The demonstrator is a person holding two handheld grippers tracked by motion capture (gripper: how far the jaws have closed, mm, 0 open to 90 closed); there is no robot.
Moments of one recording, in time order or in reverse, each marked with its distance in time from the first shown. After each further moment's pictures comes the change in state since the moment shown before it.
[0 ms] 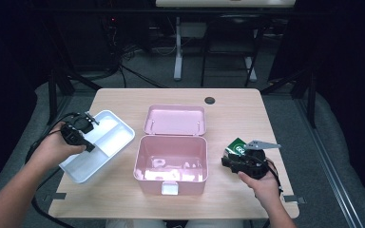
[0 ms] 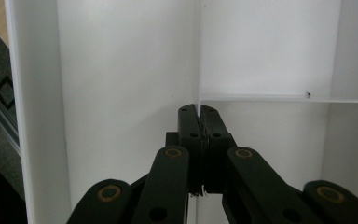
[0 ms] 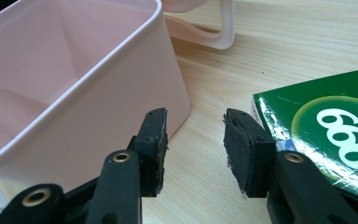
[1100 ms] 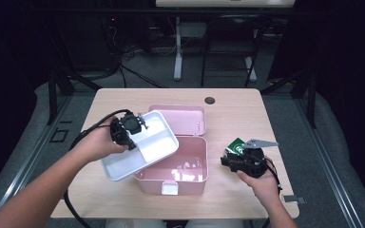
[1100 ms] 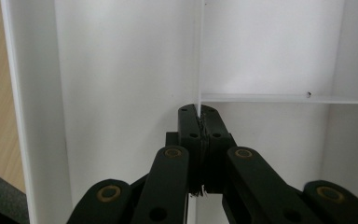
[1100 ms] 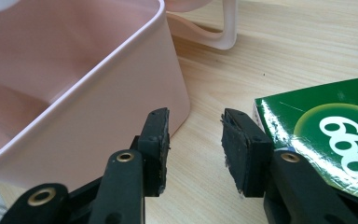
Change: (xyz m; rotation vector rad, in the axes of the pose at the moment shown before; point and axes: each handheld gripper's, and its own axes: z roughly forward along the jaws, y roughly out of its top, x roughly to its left) left arm -0.096 0.080 -0.014 0.004 -0.038 0.356; right arm 0.001 0.004 0.003 0.018 -0.002 -0.023
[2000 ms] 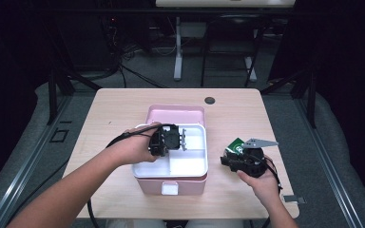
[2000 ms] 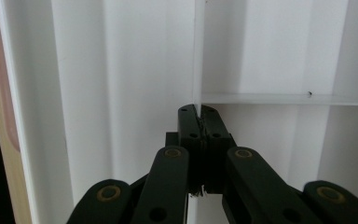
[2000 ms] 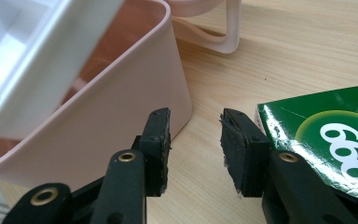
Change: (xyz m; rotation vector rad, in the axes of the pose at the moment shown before) left arm -0.069 0.074 0.017 0.001 0.125 0.499; right arm 0.002 0.003 -0.002 -0.002 0.002 -0.018
